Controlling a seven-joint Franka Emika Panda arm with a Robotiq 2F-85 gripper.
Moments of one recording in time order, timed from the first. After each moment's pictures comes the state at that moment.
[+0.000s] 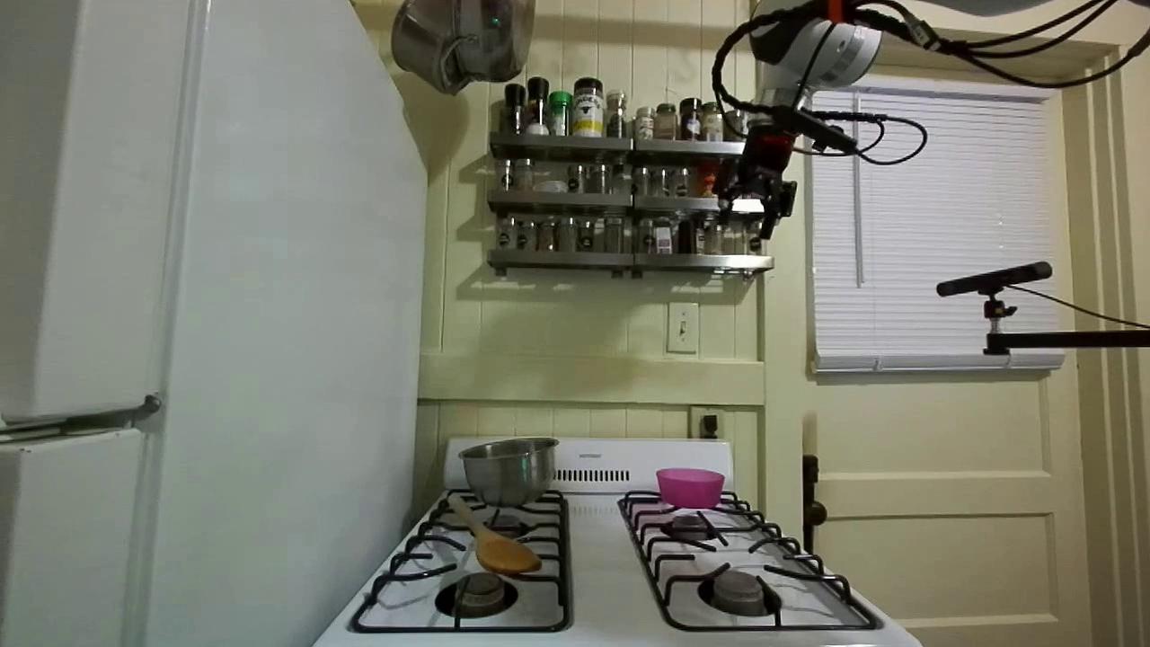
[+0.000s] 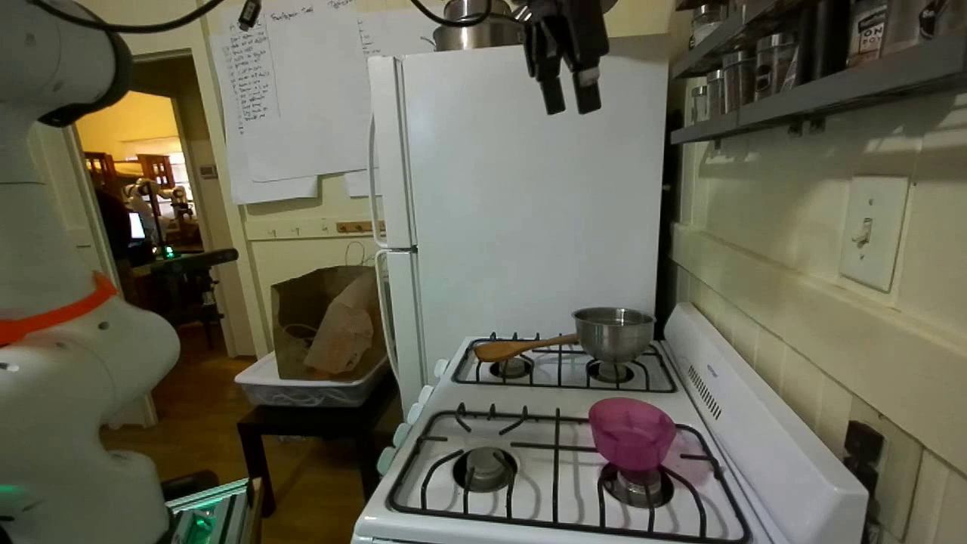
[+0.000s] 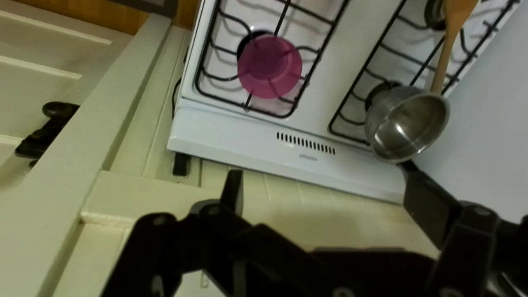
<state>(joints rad) -0.35 -0.17 0.02 -1.54 0.15 1.63 -0.10</state>
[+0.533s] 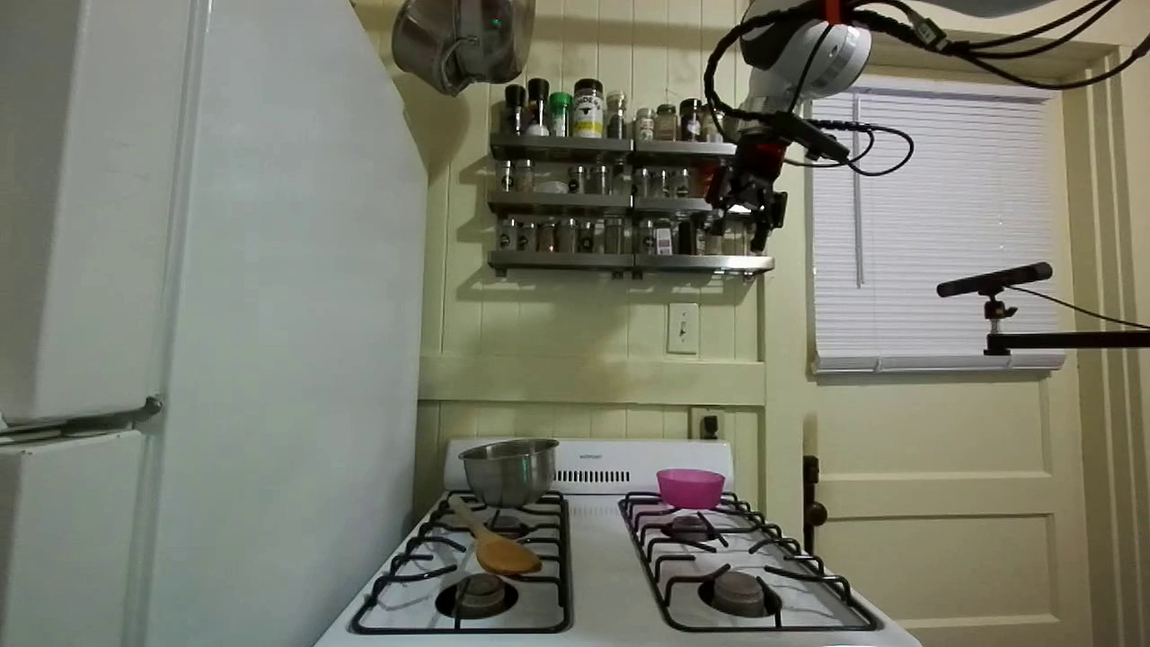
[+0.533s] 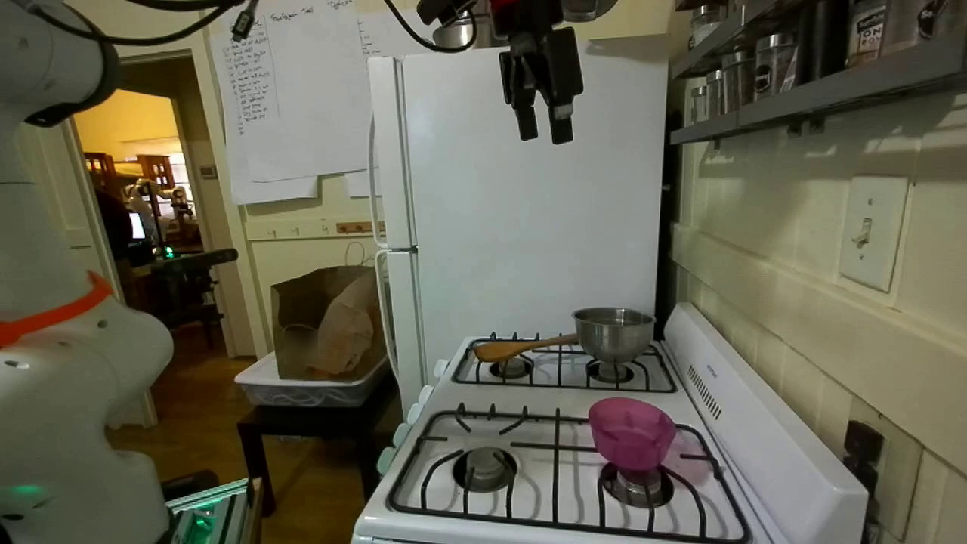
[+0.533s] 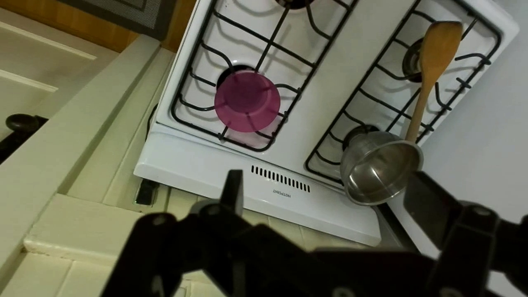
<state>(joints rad) -0.25 -0.20 -0.02 -1.60 0.15 1.60 -0.14</state>
